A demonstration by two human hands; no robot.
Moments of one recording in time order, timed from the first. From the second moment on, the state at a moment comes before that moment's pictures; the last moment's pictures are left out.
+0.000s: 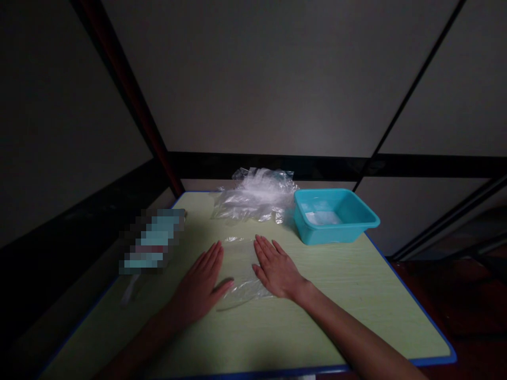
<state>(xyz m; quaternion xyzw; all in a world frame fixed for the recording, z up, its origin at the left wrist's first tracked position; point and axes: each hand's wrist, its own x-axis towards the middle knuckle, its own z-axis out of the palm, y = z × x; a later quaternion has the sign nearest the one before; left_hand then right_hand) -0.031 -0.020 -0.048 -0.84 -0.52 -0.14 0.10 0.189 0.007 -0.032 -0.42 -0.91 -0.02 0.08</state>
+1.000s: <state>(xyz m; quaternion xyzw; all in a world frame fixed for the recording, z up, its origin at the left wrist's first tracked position) -0.042 -0.025 -0.026 -0.78 -0.48 -0.33 -0.22 0.208 0.011 -0.012 -0.34 -0.92 0.12 0.13</state>
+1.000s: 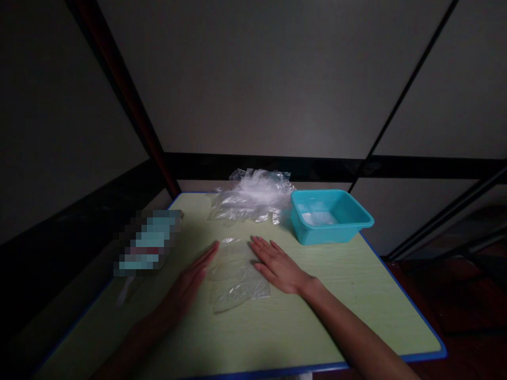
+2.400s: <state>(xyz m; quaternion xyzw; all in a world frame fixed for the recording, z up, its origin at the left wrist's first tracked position) -0.039 -0.024 -0.024 -0.69 -0.47 -0.41 -0.37 0.241 -0.024 -0.008 -0.14 -0.97 -0.14 0.15</state>
